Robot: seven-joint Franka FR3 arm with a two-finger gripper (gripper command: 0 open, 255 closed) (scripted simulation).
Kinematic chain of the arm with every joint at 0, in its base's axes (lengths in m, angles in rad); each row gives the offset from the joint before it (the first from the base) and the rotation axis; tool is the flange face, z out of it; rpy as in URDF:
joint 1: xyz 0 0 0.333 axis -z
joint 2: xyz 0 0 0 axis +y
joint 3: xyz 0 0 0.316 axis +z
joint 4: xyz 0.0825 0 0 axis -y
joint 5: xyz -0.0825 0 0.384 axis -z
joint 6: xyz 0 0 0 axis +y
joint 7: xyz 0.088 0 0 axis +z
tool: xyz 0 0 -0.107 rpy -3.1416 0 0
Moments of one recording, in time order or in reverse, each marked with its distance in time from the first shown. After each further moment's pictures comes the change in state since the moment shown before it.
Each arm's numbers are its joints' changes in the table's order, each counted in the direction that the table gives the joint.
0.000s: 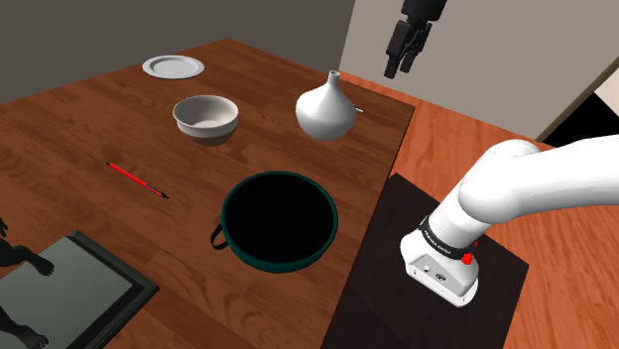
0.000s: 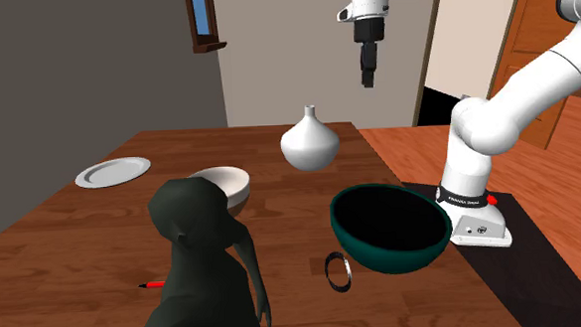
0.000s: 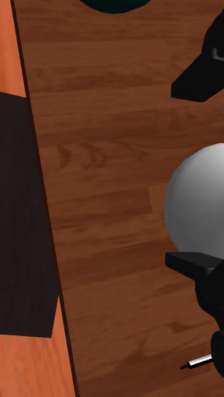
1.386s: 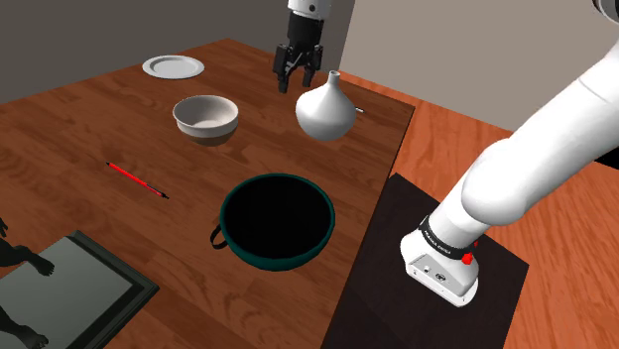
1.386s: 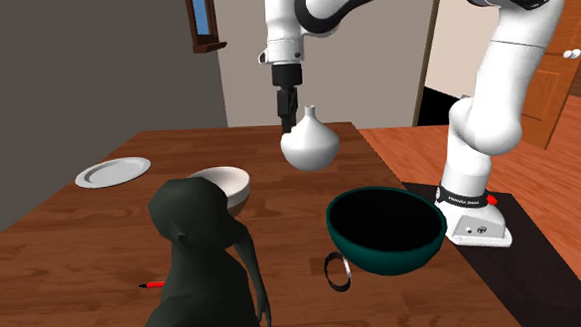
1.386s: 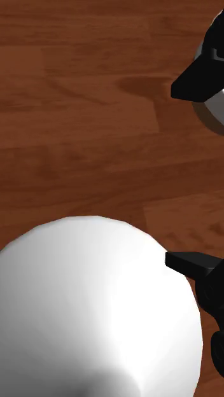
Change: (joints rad) arm -0.074 0.612 0.171 0.264 -0.094 -0.380 -0.176
